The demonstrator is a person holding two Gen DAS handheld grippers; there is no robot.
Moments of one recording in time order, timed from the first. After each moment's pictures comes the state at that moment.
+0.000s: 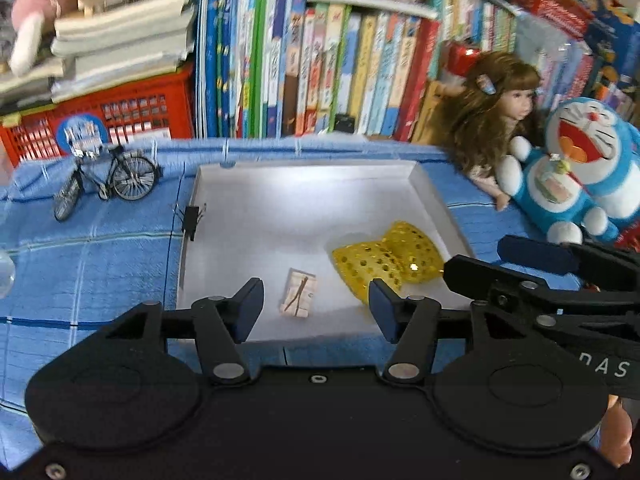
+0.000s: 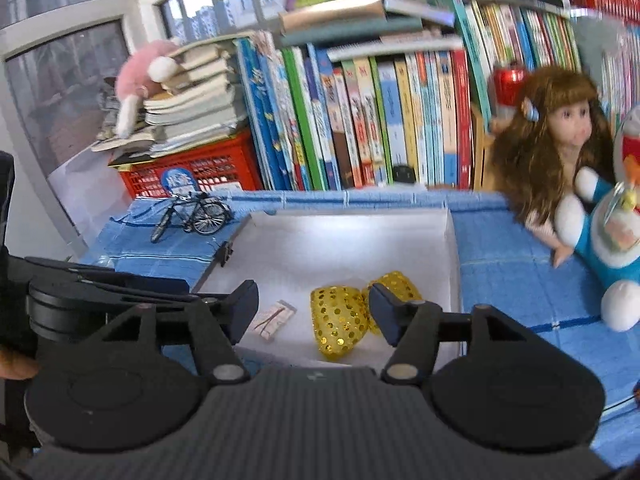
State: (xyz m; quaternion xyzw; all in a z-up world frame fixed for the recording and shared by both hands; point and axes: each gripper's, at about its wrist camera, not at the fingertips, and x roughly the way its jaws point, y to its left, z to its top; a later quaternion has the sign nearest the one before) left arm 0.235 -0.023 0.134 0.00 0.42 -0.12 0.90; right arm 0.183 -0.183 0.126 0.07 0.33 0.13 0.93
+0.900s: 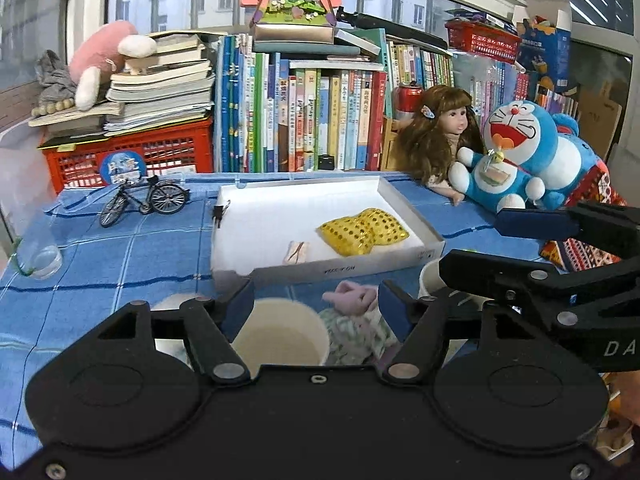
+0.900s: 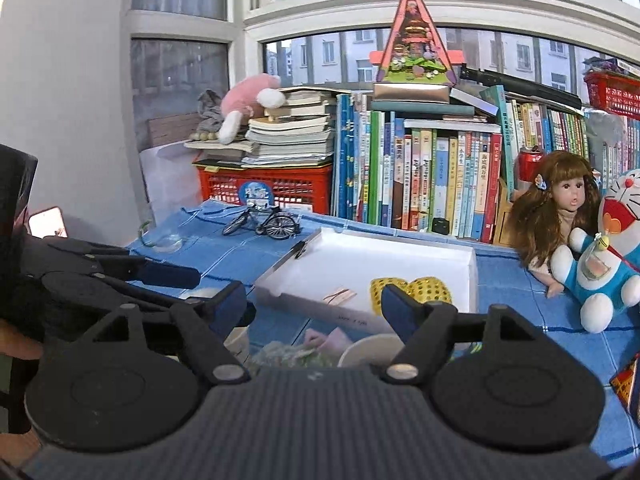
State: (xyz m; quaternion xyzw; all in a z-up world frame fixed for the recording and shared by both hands) left arm 0.052 0.011 0.131 0.02 0.29 -0.13 0.95; right arm 0.026 -0.146 0.133 -0.01 0.22 0.18 0.96
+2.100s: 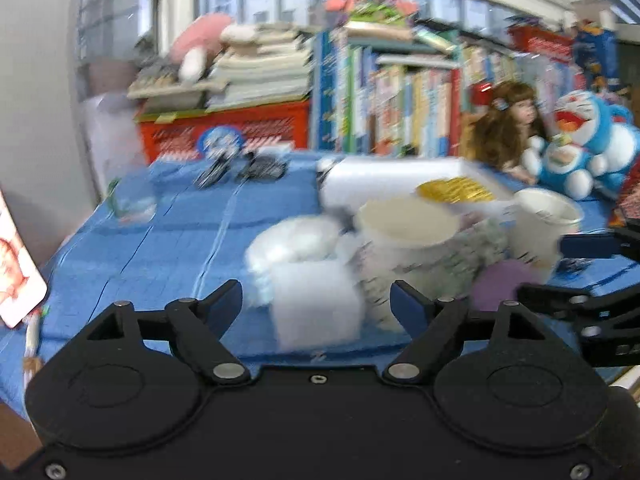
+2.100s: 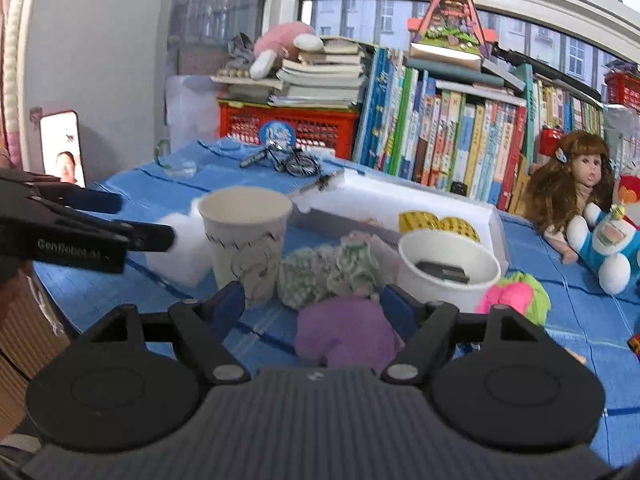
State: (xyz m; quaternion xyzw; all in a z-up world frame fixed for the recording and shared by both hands) left arm -0.013 0.088 0.059 0.02 0.26 -0.02 0.96; right arm -0.011 -0.108 0.054 -0.08 0.24 0.18 0.95
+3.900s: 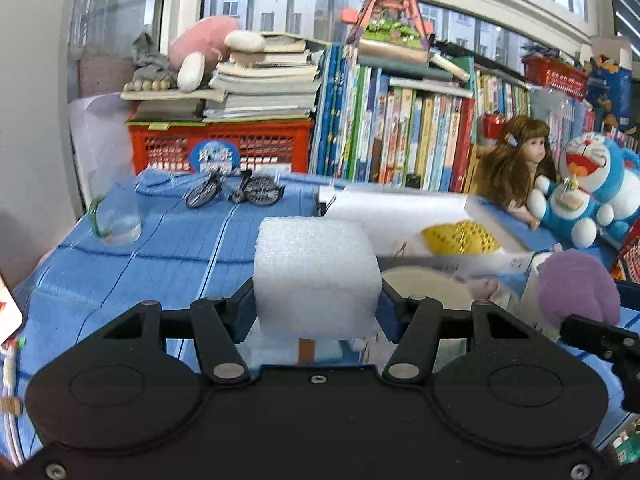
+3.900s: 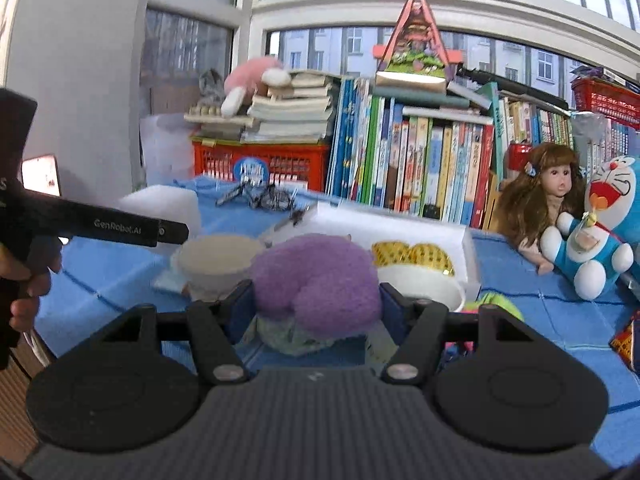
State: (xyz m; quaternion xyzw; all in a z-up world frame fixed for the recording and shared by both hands) left arm 0.037 0.093 0.094 -0.02 0.24 -0.04 0.97; right arm -0.014 -0.124 0.085 -0.04 0.19 0.15 0.97
